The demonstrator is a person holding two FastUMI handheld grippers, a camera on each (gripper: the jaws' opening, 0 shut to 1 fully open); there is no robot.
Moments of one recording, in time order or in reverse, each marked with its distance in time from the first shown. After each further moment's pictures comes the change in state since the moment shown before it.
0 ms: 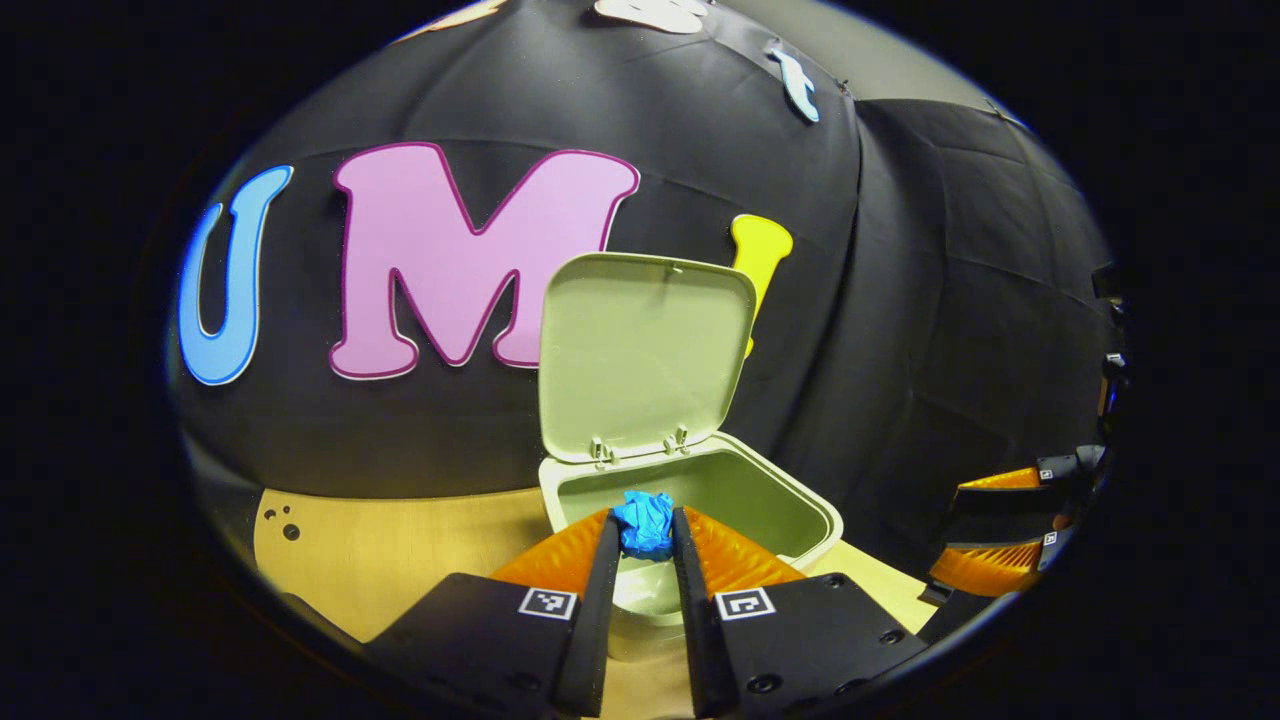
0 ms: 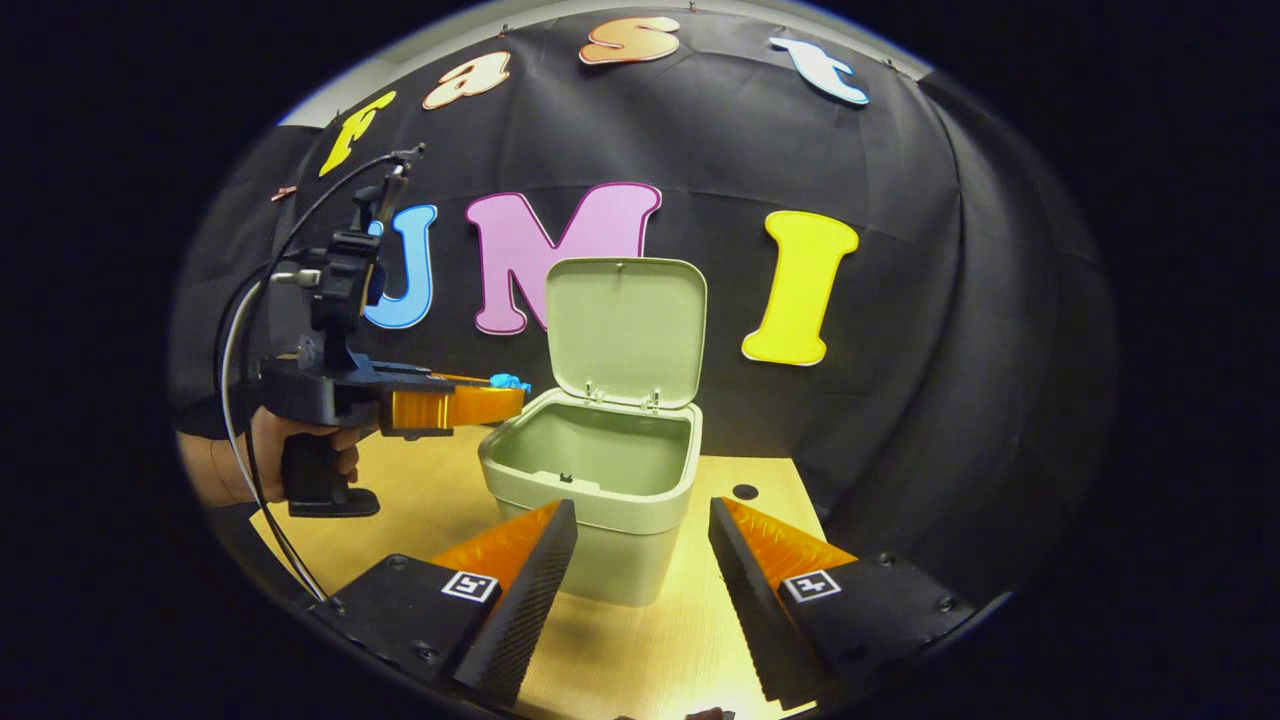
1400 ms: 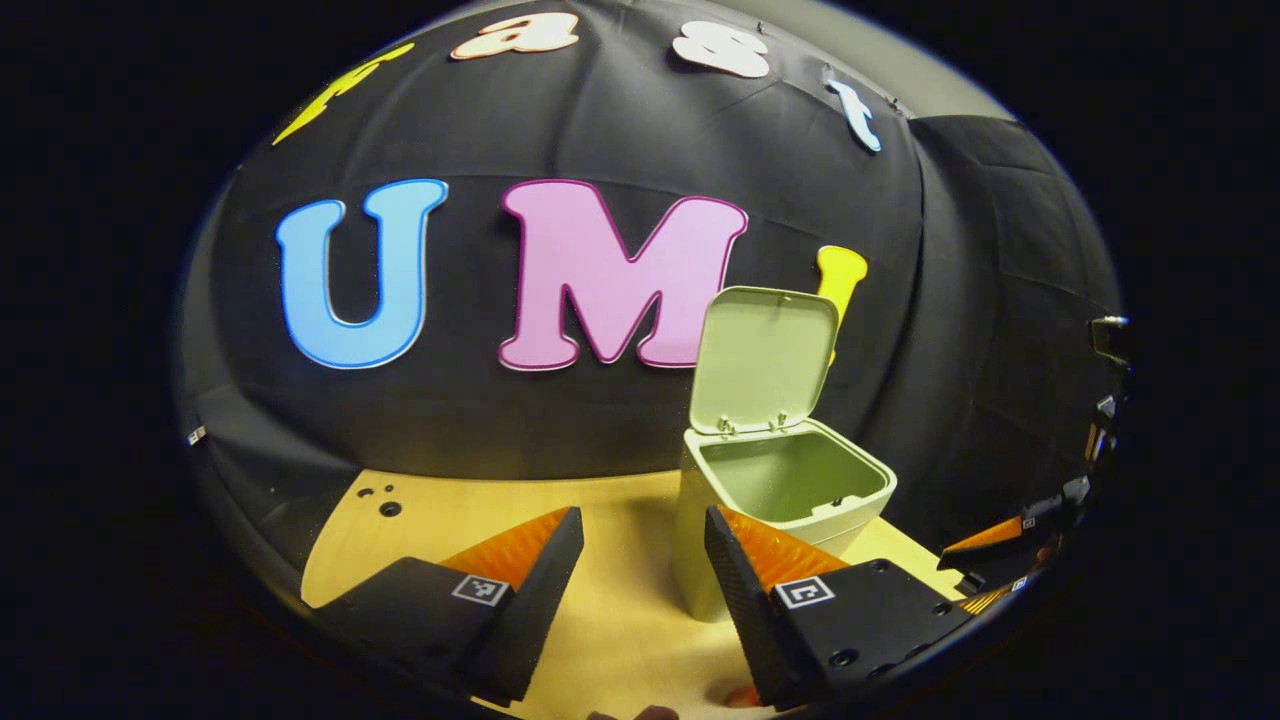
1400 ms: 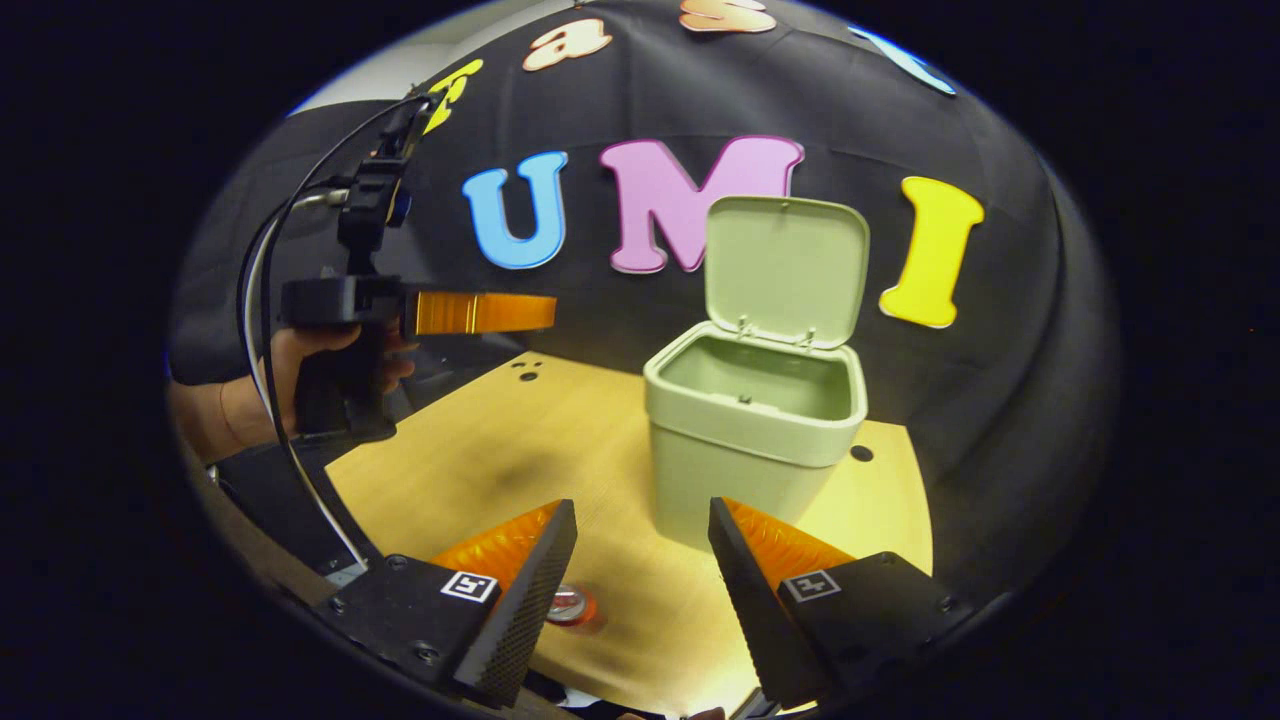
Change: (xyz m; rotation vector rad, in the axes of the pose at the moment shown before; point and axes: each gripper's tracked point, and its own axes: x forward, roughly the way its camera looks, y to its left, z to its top) left arm -0.142 0.082 -0.026 -0.051 -0.045 0.282; right arm -0.034 0.127 -0.074 -0.082 0.160 0.360
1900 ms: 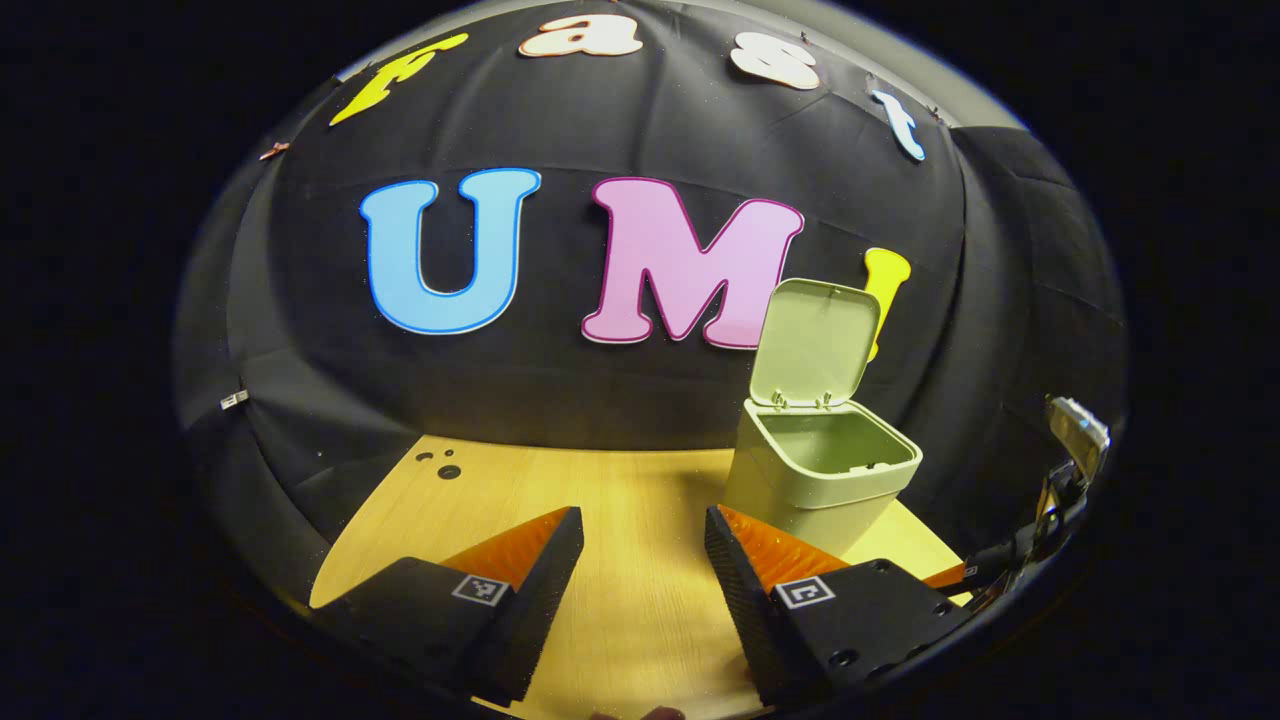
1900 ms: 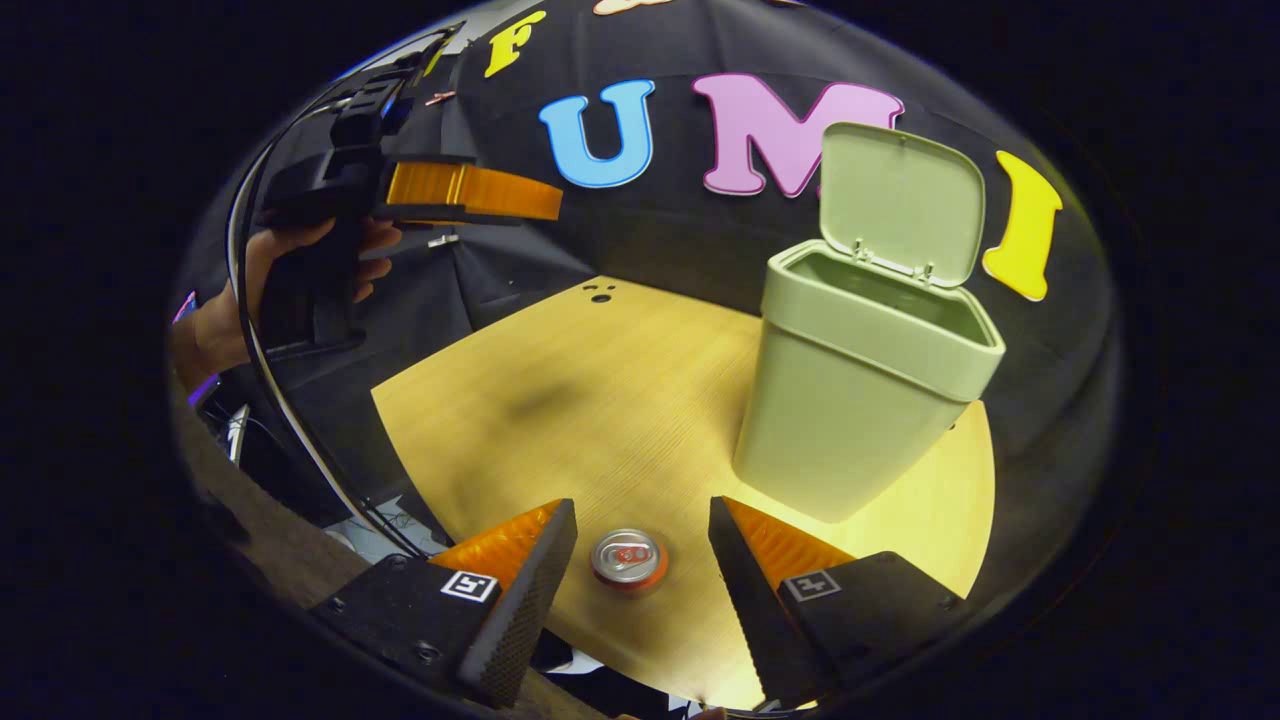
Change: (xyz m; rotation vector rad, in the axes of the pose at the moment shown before) left arm -0.064 0.044 -0.033 -0.070 0.035 0.126; right arm 0.031 0.054 -0.080 -0.080 0.189 0.173
